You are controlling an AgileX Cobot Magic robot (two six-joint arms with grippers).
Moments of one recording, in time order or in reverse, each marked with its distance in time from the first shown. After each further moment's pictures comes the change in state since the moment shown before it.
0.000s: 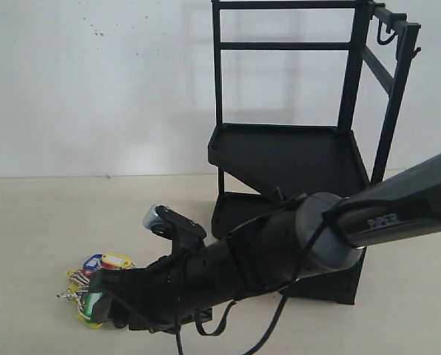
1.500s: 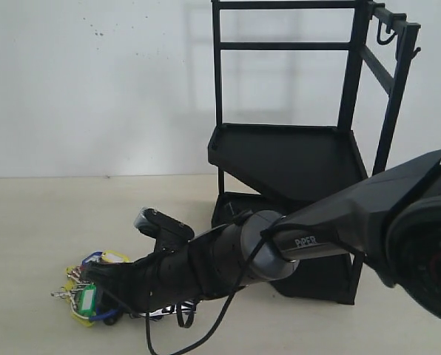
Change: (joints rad) left arm 0.000 0.000 0.000 0.000 0.000 0.000; right arm 0.039 0.191 -0.220 0.017 -0.221 0.089
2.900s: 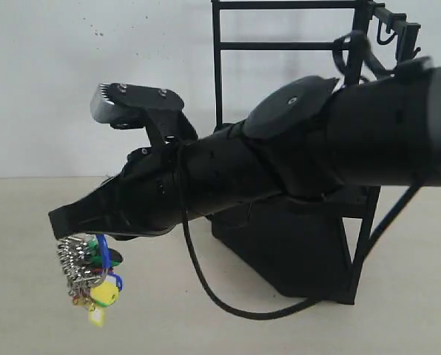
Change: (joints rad) left arm 0.000 0.000 0.000 0.000 0.000 0.000; right arm 0.008 -0.587 0.189 -0.622 0.127 0.030
